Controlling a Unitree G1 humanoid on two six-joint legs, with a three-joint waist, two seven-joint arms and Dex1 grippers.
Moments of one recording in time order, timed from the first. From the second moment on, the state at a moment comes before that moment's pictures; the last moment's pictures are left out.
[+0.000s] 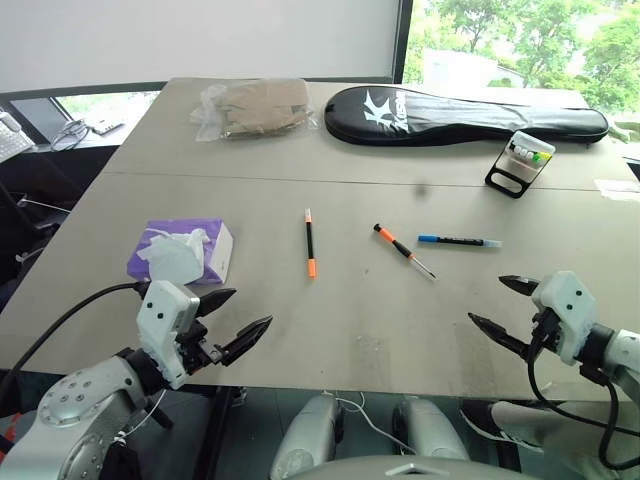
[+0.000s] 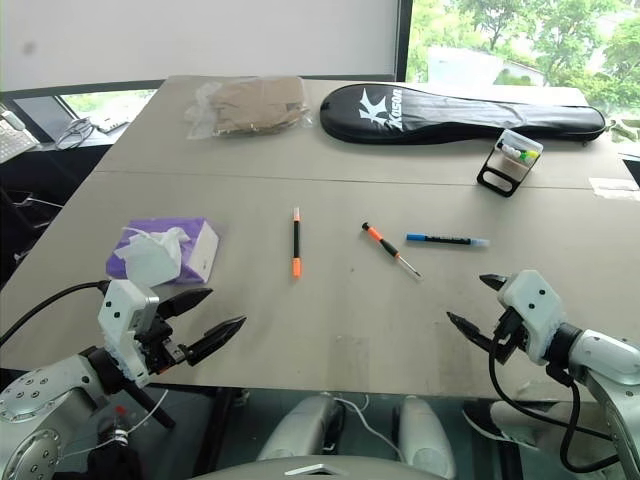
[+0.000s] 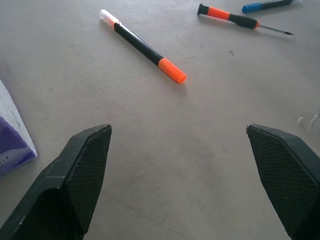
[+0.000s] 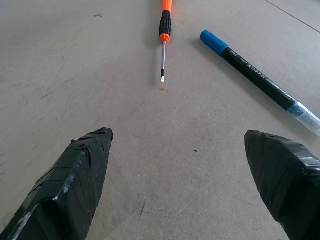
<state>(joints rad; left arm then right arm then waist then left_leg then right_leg) 0.42 0.64 0.43 -0.65 -0.61 0.56 -0.72 0.29 -0.73 -0.25 -0.57 0.36 0.43 0.76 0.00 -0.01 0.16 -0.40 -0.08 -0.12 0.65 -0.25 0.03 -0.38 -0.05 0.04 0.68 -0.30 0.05</state>
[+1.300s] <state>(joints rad) 0.29 0.72 0.31 -0.75 -0.73 0.54 -0.79 -0.51 -0.44 0.30 -0.14 0.26 0.80 0.58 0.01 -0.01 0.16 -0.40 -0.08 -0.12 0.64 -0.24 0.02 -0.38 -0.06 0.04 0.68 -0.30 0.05</state>
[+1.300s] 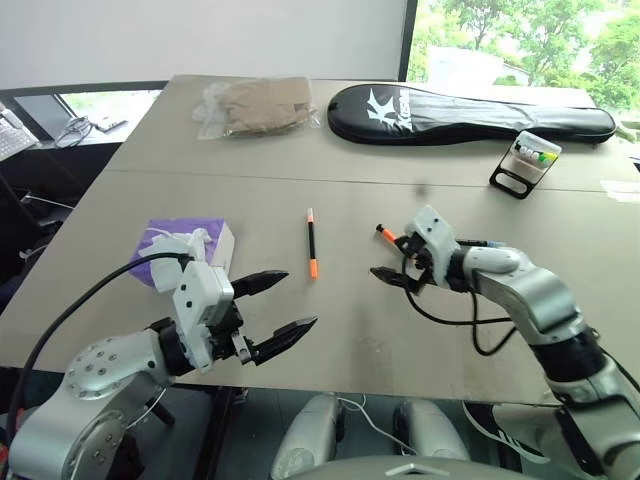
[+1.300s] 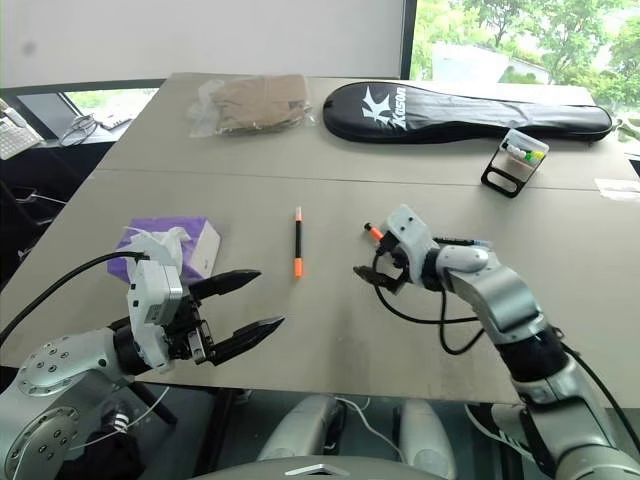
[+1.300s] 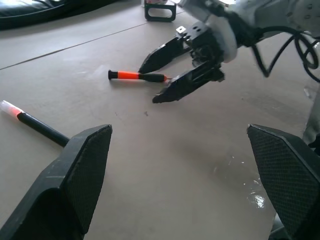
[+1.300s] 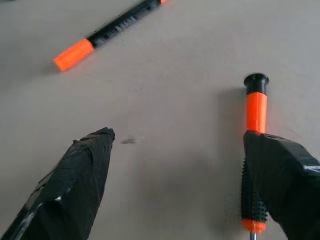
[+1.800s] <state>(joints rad) 0.31 0.68 0.26 -0.75 -0.69 0.51 -0.74 -0.48 -0.43 0.29 -0.14 0.17 0.74 0.54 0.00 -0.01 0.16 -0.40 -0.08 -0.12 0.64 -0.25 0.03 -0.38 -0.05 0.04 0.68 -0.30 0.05</state>
